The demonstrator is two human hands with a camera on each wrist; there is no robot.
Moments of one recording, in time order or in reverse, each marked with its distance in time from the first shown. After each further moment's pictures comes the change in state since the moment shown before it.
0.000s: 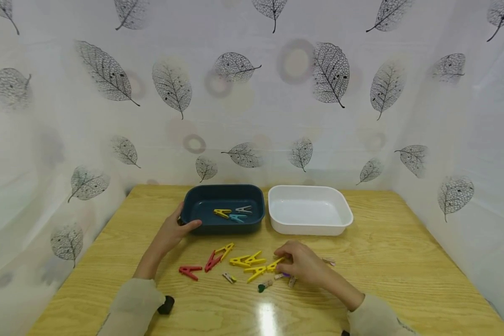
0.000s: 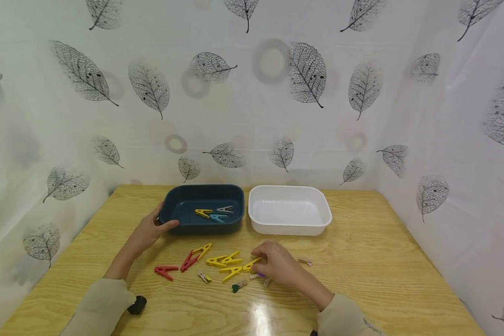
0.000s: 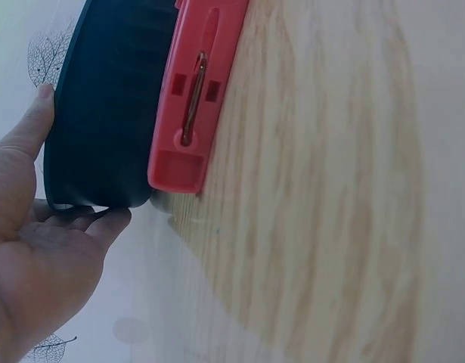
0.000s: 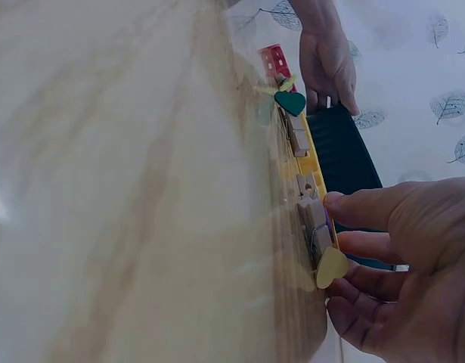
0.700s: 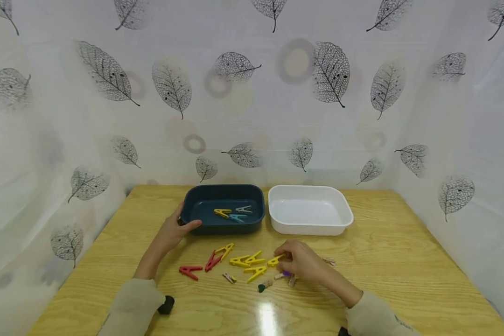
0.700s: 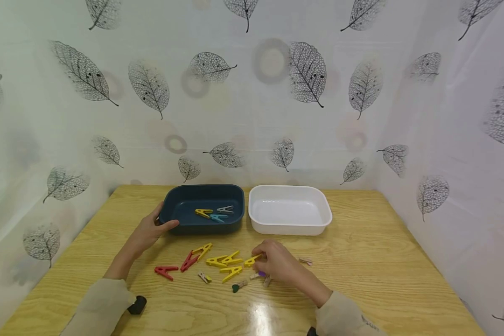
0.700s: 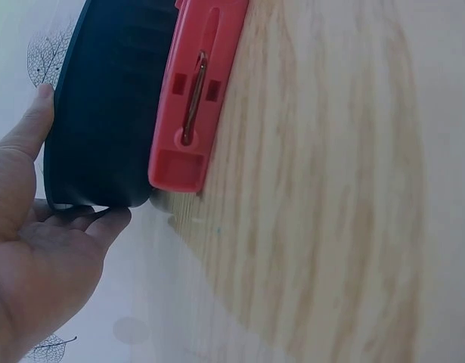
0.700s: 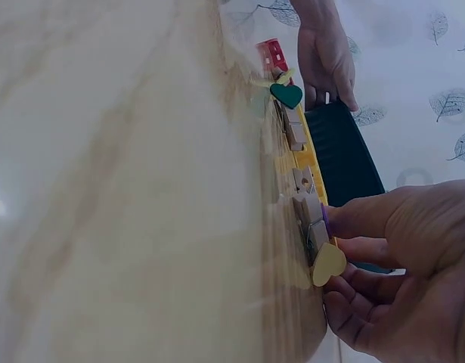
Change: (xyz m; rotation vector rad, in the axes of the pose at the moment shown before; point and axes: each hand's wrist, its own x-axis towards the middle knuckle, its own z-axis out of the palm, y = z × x) left_hand -0.002 0.002 -0.001 0.011 -0.007 -0.020; right_hand 0.005 0.003 -0.002 0.017 -0.034 0.016
